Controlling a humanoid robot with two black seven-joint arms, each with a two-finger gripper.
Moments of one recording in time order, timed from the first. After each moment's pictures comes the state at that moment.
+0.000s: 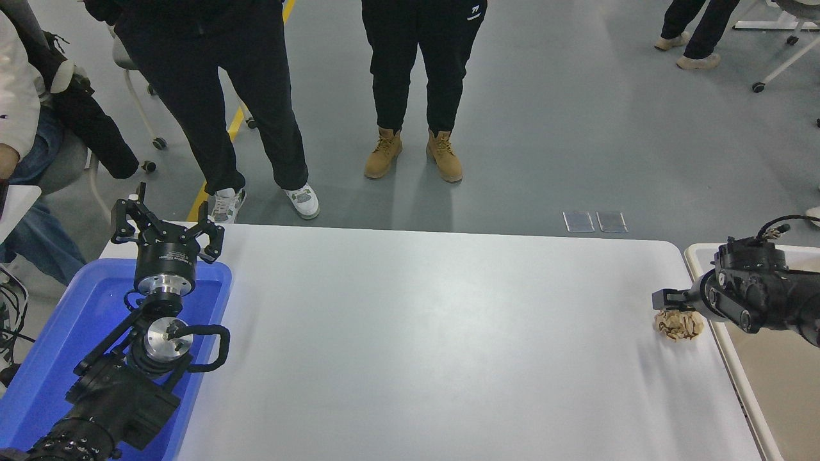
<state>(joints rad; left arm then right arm) -0.52 0.15 -1.18 -0.59 0.09 -0.33 -0.53 1.01 -0.34 -0.79 0.35 -0.69 0.40 -0.06</state>
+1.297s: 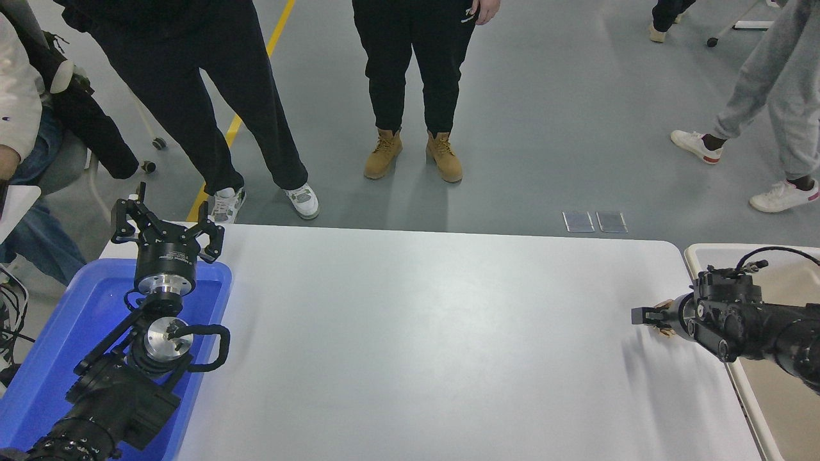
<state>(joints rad) -0.52 0.15 -1.18 -0.59 0.09 -0.33 -0.53 0.92 -0.29 -0.75 0.33 -0.69 0.24 -0.06</state>
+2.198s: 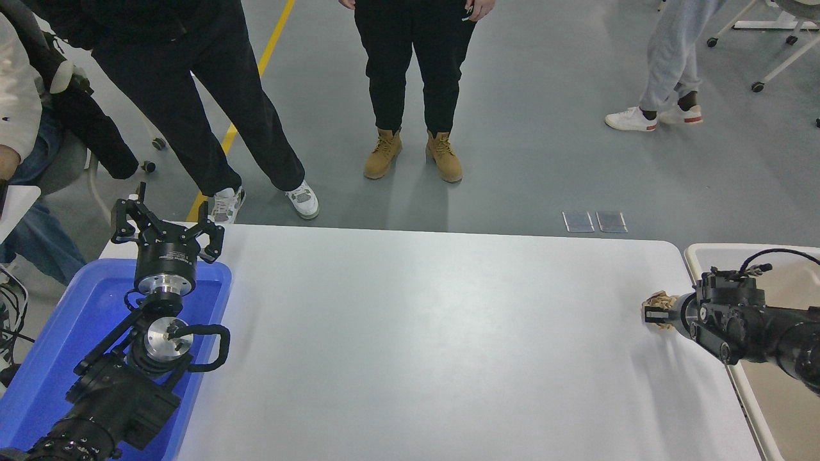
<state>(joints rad) -0.52 0.15 -1.18 -0.59 0.09 -0.33 -0.53 0.93 -0.31 -0.73 0.34 -0.69 0.22 -0.04</state>
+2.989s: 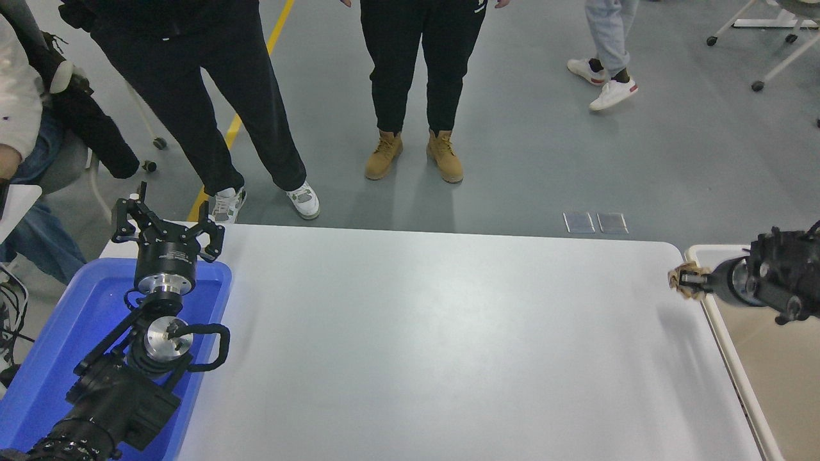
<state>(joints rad) -0.52 0.15 -1.18 -0.59 0.09 -0.33 -0.53 1.30 -0.67 -0.71 0.72 -0.69 0.39 0.01</state>
